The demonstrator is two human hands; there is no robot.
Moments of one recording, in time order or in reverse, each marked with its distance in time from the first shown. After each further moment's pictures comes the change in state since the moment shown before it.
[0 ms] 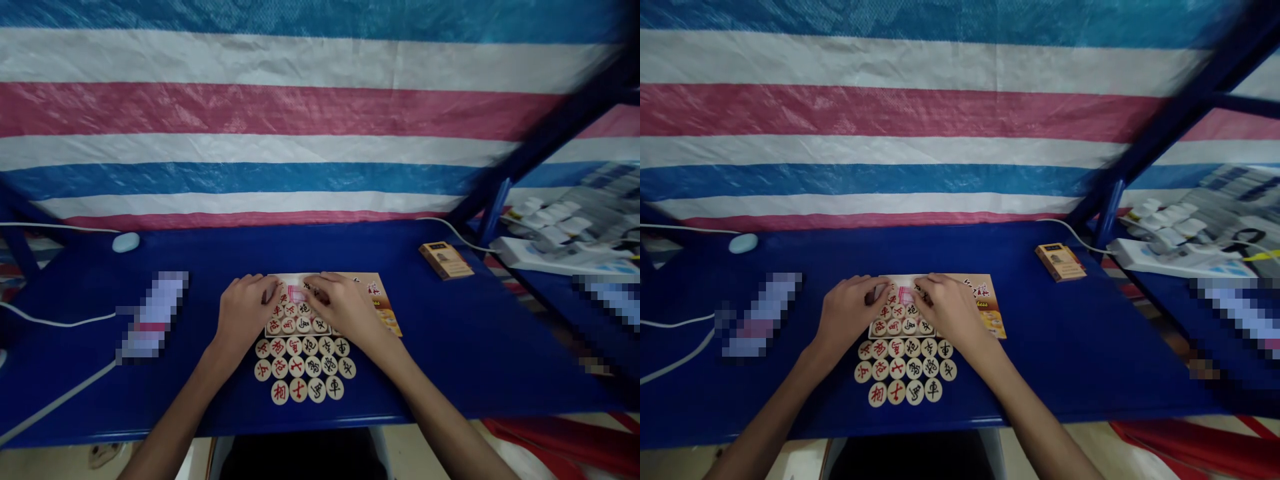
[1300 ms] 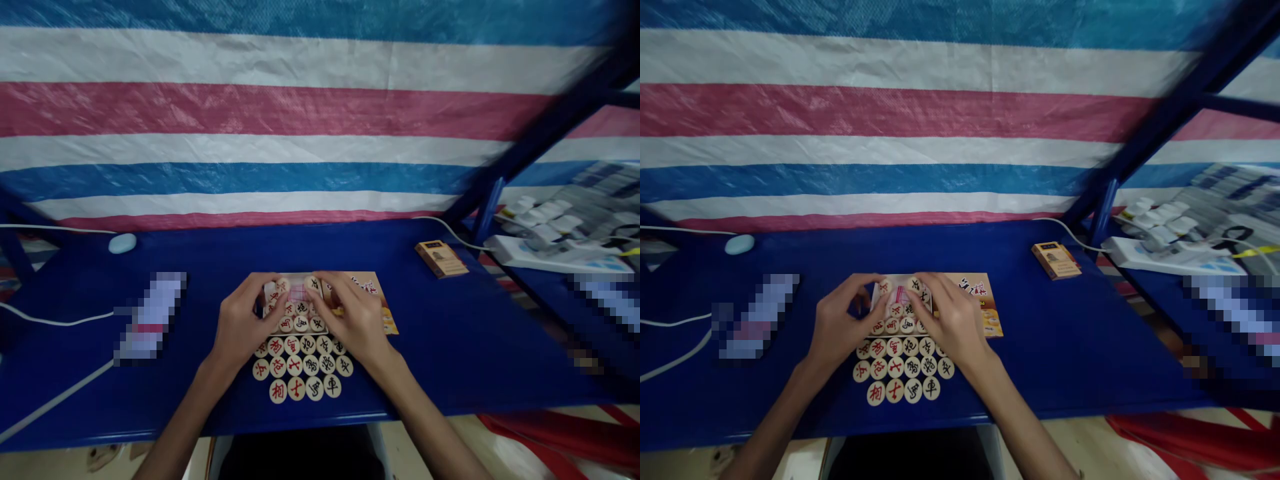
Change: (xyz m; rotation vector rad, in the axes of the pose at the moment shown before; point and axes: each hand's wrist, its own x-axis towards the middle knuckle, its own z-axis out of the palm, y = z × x) left_hand -0.014 0.016 -0.018 -0.498 0.198 0.037; right_hand -0.023 -0.016 -0.009 0.256 0.366 -0.061
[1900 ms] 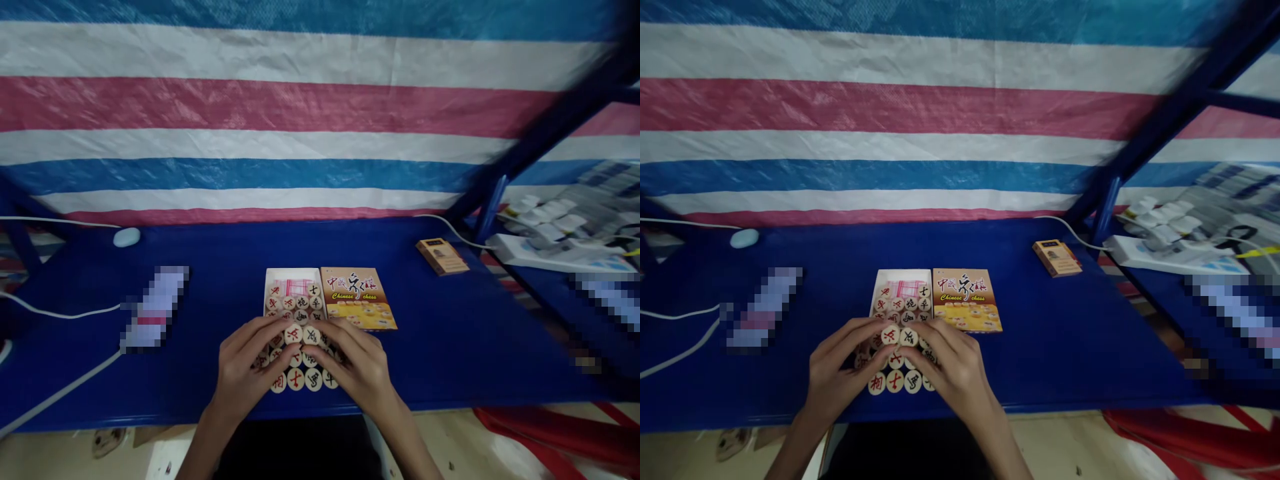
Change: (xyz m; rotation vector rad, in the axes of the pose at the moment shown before) left_hand -0.068 0.013 0.000 -0.121 0.026 0.107; right_hand -0.062 -0.019 -0.008 0.224 -0.086 -0.013
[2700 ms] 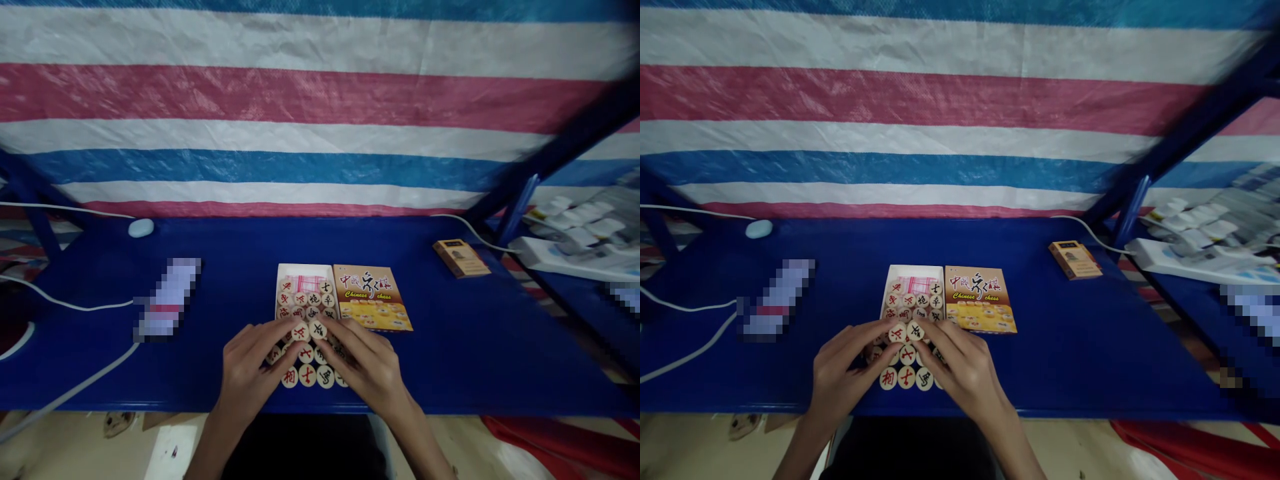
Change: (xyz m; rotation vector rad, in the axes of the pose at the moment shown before) left_hand -0.008 0.005 -0.009 0.122 0.003 -0.059; right_hand -0.004 0.002 0.007 -0.101 -0.030 -0.045
